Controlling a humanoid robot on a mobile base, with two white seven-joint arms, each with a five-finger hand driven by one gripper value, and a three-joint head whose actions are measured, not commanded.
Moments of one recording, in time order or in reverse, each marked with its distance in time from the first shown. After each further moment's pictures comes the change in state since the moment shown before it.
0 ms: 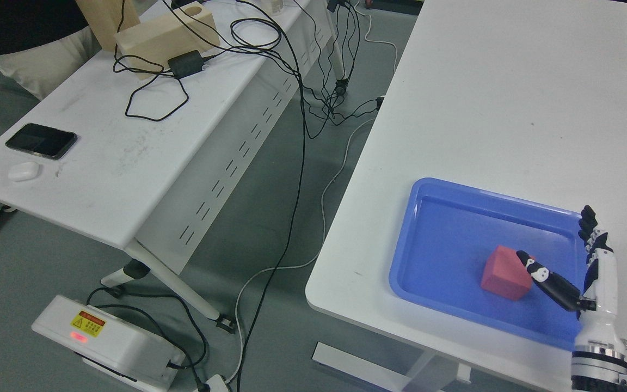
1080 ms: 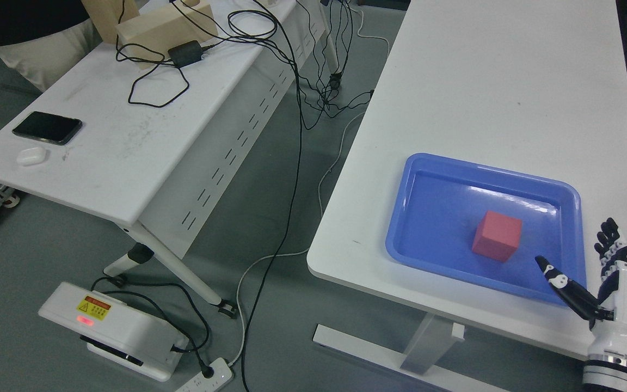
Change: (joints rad) left arm 0.000 0.000 0.000 0.000 0.000 0.000 0.000; right arm 0.017 0.000 -0.036 0.000 -0.098 0.034 -0.013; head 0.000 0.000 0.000
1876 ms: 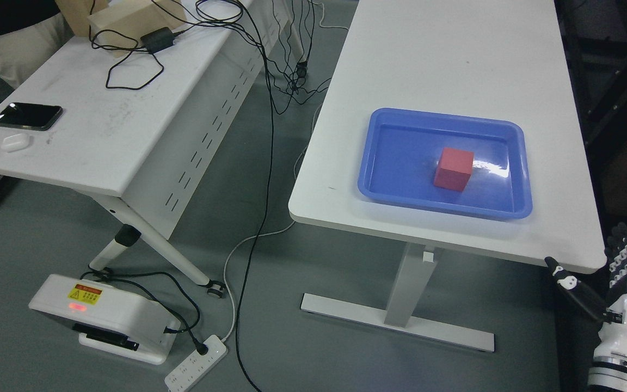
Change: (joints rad) left arm 0.000 0.000 0.000 0.000 0.000 0.000 0.000; right arm 0.001 0.000 -0.012 0.000 -0.014 0.017 -0.021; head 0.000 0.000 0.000
